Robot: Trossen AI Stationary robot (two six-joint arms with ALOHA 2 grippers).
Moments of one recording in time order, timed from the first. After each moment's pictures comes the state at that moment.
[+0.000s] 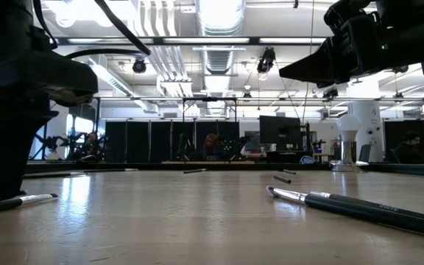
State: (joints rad) left arm -0.56 1.82 1.08 -0.76 -0.15 -1.70; right arm 0.19 1.24 0.29 0.80 0.36 -0.07
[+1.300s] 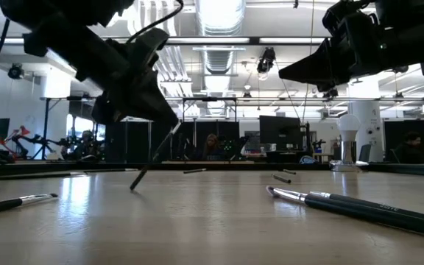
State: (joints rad) left arm -0.21 1.44 0.64 0.20 -0.44 -0.90; right arm 0.18 1.25 0.29 0.80 0.36 0.01
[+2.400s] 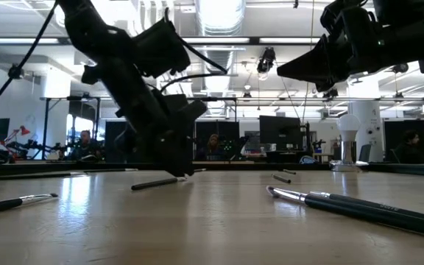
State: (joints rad) left arm -0.04 1.76 0.85 0.00 -0.29 -0.86; right arm 0.18 1.25 0.31 0.78 0.36 0.05
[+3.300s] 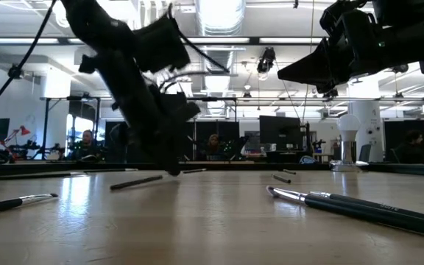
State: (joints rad) left arm -0.05 1.72 0.89 -0.16 -0.33 -0.81; right arm 0.18 1.25 0.31 0.76 0.36 0.05
